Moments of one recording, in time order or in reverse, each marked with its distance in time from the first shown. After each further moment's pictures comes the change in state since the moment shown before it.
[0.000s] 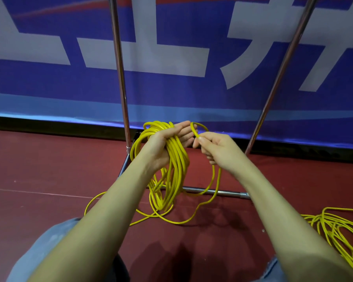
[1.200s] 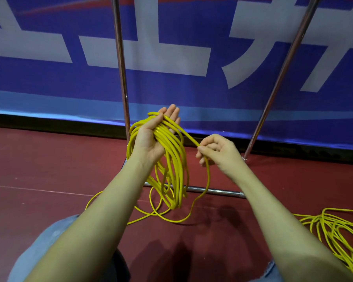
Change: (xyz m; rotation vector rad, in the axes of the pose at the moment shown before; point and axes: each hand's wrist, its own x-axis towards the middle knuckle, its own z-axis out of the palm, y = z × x) left_hand 0.000 0.015 -0.002 -0.441 0.079 0.212; right_hand -0.002 0.026 0.002 0.182 0.120 0.022
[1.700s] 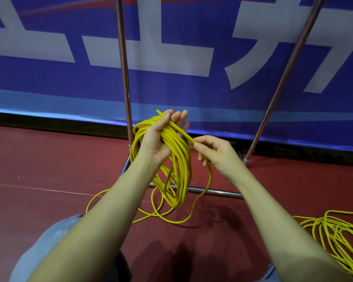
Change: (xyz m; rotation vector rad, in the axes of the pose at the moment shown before) left_hand -0.005 -0.007 0.004 0.072 -0.033 -0.008; right_hand 0.002 -0.007 0.013 -0.061 -0.060 -0.076
